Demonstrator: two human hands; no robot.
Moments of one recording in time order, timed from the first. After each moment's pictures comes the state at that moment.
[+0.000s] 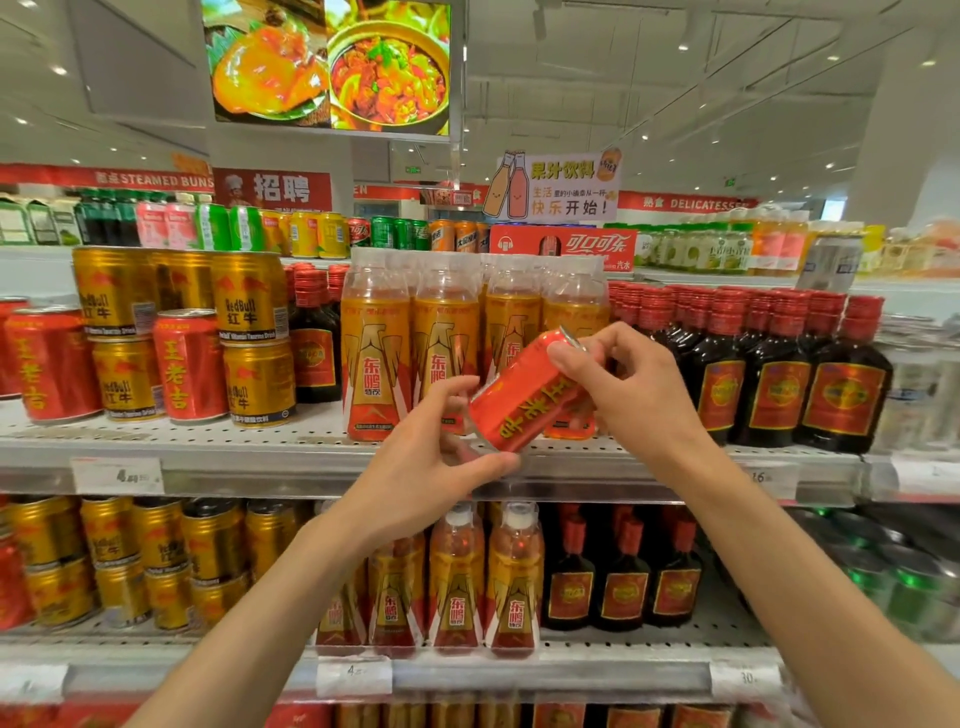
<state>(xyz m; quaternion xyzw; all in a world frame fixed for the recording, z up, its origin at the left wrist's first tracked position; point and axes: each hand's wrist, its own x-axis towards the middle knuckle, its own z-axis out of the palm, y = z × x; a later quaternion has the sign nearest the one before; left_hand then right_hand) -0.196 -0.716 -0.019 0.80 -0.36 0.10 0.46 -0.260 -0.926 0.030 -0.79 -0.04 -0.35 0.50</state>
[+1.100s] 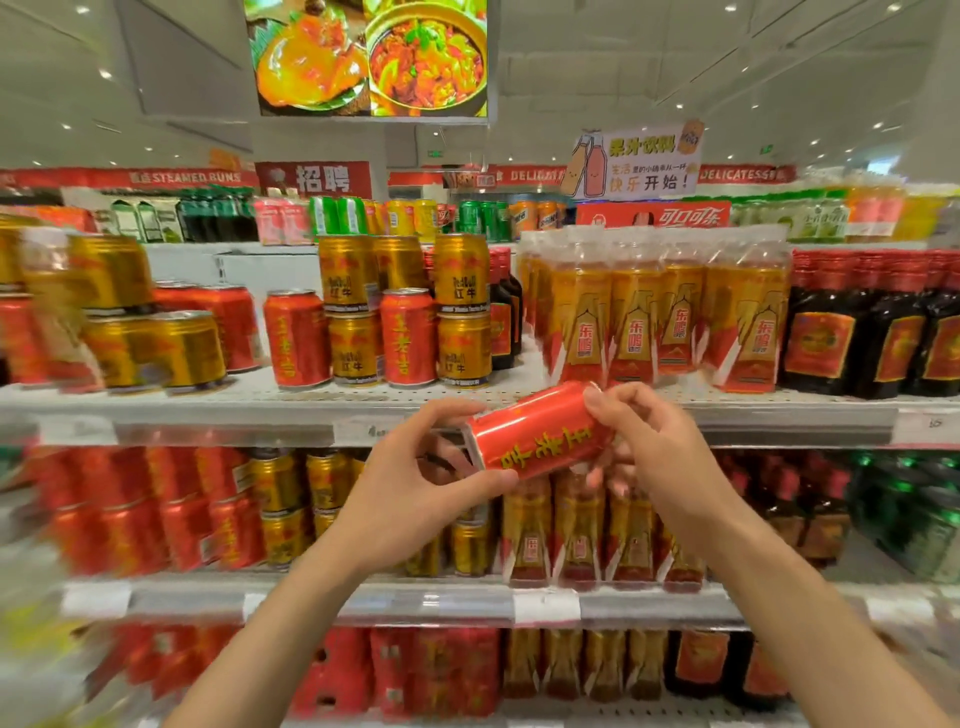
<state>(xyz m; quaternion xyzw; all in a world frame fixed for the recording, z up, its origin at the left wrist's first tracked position) -0.212 -0.480 -0.043 0.77 -0.32 0.07 0.55 -0.272 -0.711 -0.027 -0.71 -0.03 -0.21 0.67</state>
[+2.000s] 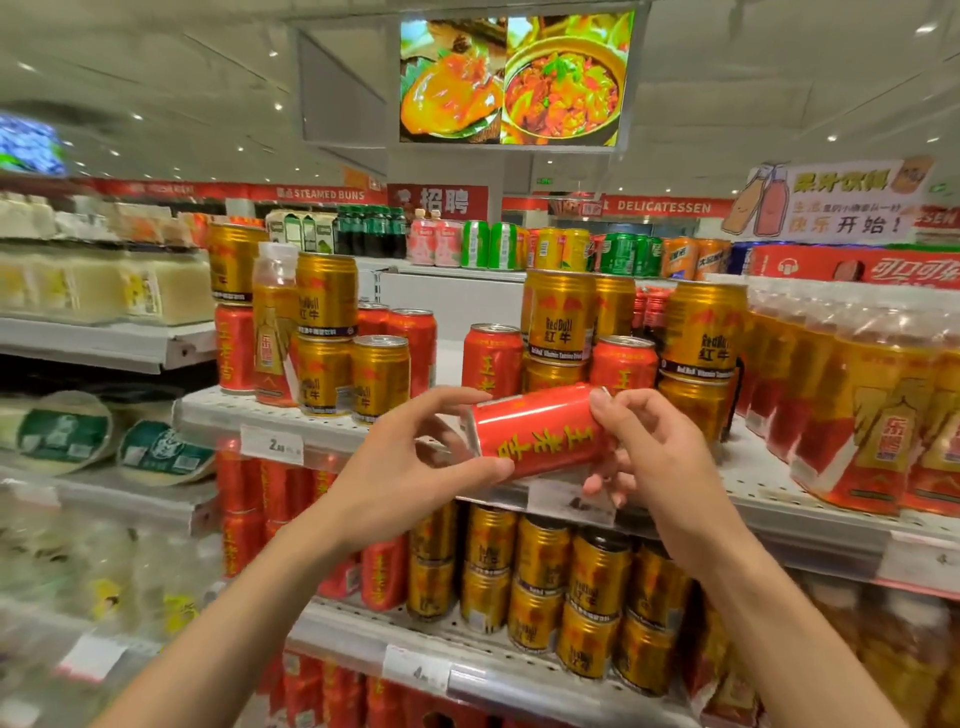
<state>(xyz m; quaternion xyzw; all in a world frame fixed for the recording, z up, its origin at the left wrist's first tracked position) -0.109 -0.310 -0.011 0.80 -0.26 0.14 0.52 -0.136 -0.546 0.001 -0.72 -0.10 -0.19 0.66</state>
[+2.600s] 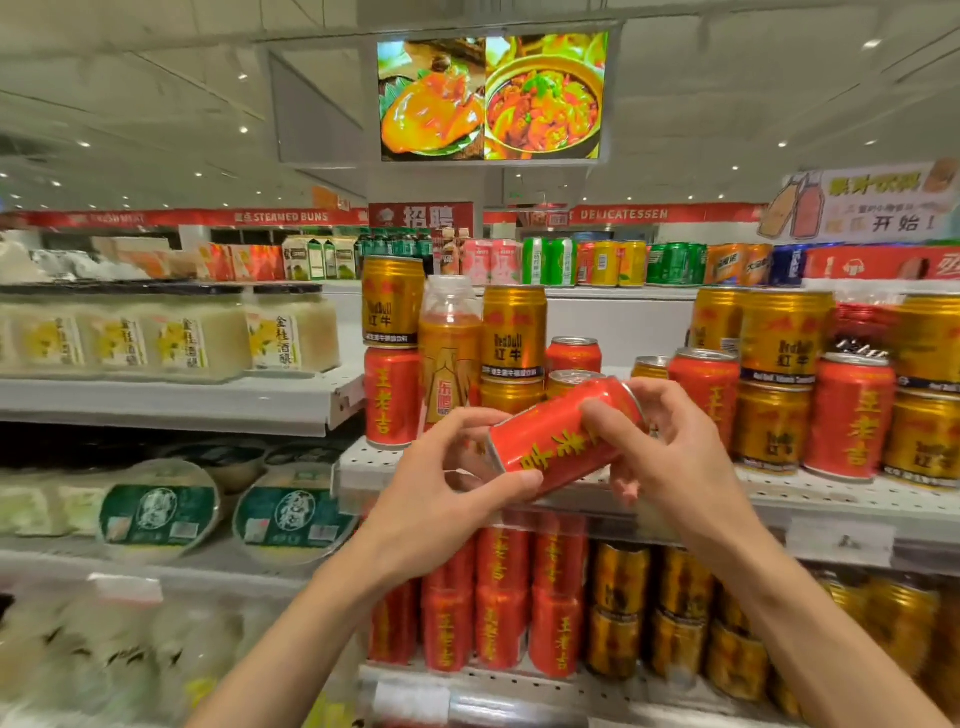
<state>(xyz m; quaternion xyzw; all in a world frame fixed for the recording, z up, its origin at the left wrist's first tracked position) -0.029 -0.119 -0.014 0.75 -0.31 0.13 0.57 -0.079 -0.326 0.013 -0.73 -0.07 -0.29 0.62</state>
